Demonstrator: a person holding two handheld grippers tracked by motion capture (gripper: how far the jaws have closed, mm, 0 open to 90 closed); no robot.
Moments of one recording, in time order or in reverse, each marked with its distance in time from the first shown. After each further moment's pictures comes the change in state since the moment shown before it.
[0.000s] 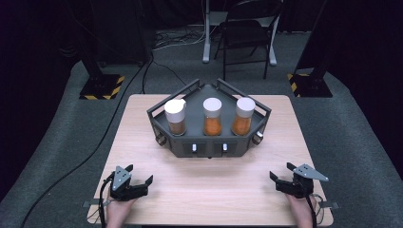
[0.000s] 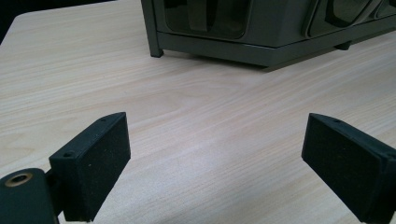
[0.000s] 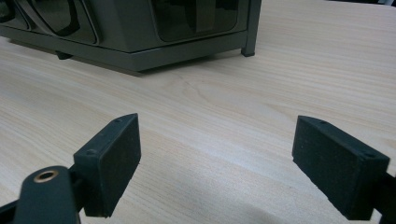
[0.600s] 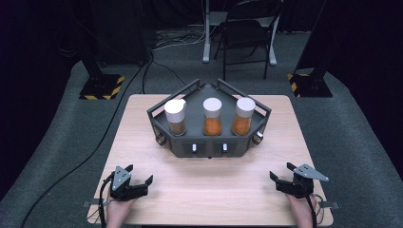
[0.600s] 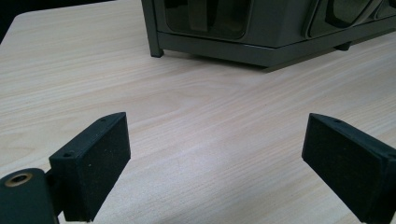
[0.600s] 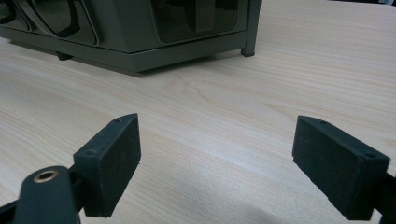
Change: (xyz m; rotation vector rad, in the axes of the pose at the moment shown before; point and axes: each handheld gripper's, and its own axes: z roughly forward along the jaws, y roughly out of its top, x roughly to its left) left arm 0.000 0.000 0.000 -0.001 0.000 -0.005; right arm -0.001 0.000 0.000 0.001 0.002 0.003
